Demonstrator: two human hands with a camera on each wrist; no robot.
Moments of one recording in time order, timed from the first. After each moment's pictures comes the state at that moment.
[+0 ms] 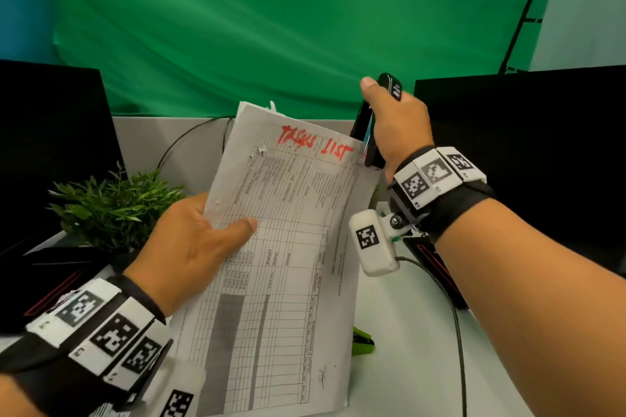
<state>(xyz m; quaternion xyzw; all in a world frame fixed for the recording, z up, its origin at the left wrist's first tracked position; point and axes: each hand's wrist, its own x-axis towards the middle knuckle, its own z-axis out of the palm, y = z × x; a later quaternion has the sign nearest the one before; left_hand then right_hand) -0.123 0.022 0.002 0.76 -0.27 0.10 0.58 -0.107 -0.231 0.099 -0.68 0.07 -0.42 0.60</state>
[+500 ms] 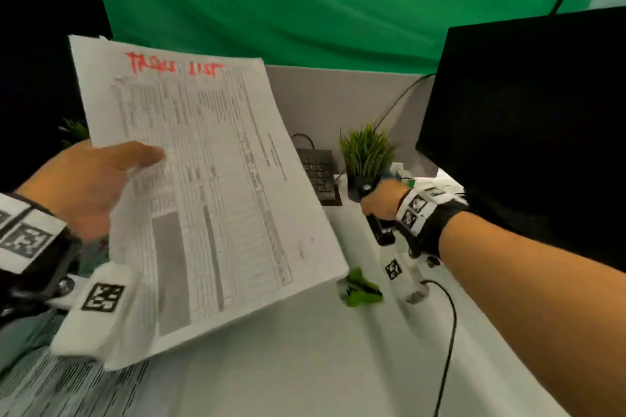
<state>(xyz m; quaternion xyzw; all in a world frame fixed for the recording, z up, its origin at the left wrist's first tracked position) -0.074 0.117 -0.004 0.75 -0.02 0.03 0.65 -0.073 -0.260 -0.043 -0.96 0.20 0.05 0.17</state>
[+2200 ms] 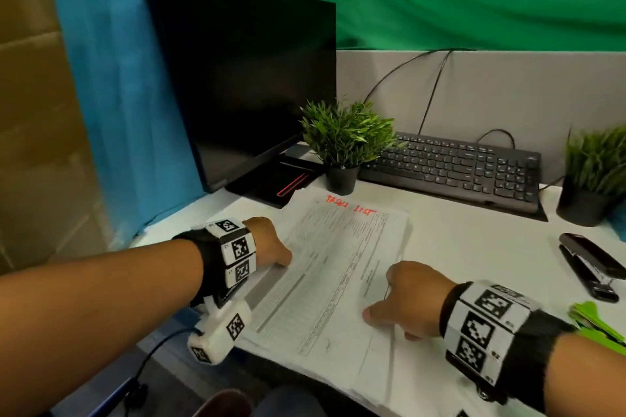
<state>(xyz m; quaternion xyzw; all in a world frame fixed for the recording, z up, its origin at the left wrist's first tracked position) -0.120 0.227 -0.096 0.97 0.16 -0.12 0.13 -0.156 -0.014 -0.100 -0.95 -0.09 0.22 0.21</state>
